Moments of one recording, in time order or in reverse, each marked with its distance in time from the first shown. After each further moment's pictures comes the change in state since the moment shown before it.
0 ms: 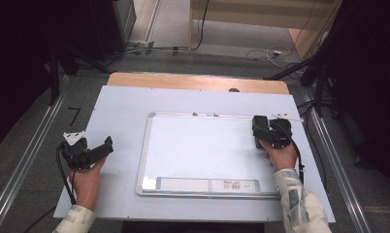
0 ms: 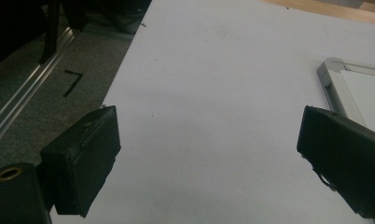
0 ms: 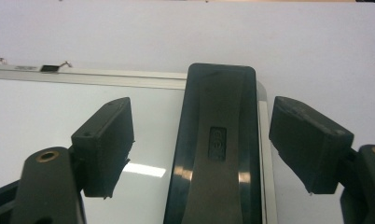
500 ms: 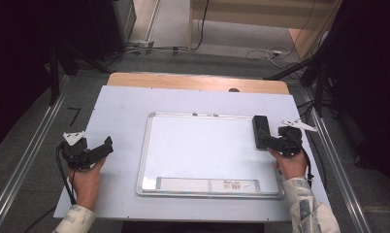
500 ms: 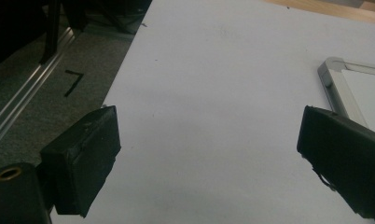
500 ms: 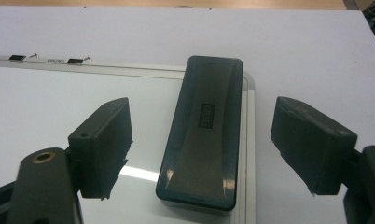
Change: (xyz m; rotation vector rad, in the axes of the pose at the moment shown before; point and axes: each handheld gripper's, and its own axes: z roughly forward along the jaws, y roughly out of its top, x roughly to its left) left arm 0.000 0.000 0.000 0.000 0.001 0.001; right arm -0.014 -0.014 -0.032 -0.042 0.049 -0.016
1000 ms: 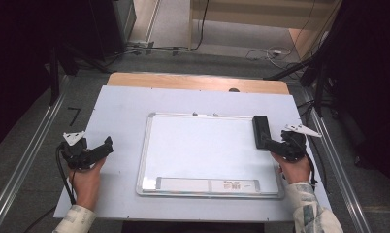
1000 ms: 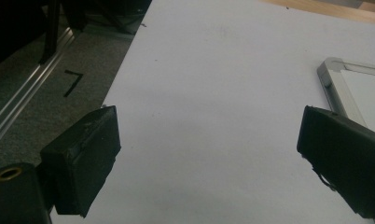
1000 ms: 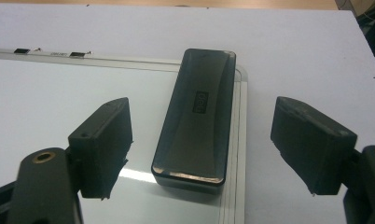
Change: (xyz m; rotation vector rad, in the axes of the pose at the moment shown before) left arm 0.000 0.000 0.000 0.000 -0.001 0.001; right arm -0.004 -0.009 -0.012 -0.013 0.002 -0.012
